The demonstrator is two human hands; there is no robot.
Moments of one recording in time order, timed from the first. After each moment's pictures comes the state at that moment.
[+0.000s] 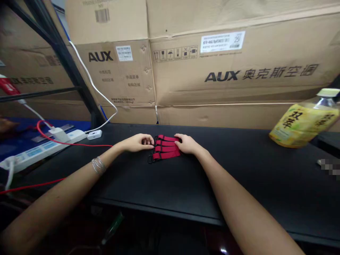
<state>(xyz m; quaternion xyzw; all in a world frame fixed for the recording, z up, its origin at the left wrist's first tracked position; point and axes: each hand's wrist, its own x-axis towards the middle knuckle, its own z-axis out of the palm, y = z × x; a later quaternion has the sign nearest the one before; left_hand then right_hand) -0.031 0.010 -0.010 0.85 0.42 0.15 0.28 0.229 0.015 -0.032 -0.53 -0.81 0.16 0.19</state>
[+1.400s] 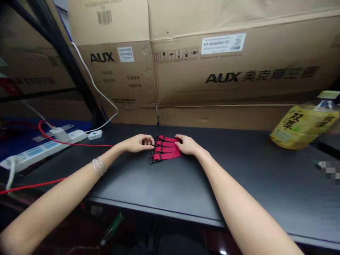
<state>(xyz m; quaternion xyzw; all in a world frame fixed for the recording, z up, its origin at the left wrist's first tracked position) -0.031 0.010 -0.011 0.85 0.42 0.15 0.28 0.229 0.015 -0.033 -0.53 -0.81 0.17 0.19</state>
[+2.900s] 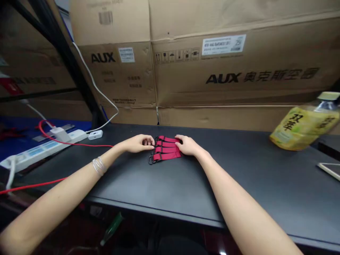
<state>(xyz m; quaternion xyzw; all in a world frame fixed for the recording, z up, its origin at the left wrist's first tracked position) -0.031 0.009 -0.009 0.85 0.43 0.14 0.27 0.229 0.016 -0.035 -0.53 -0.81 0.16 0.19</state>
